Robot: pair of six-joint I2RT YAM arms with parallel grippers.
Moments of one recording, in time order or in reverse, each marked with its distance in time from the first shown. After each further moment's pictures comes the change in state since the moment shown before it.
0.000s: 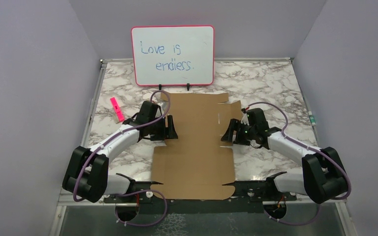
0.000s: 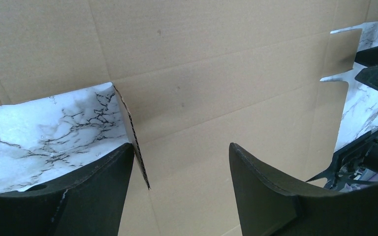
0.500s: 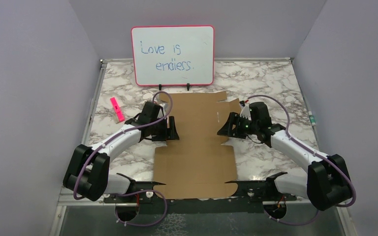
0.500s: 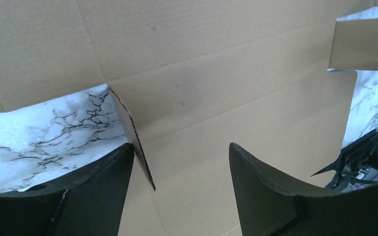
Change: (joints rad) left arm -0.023 0.016 0.000 0.005 -0.013 -0.007; right arm -0.001 -0.060 0.063 0.007 -0.167 0.005
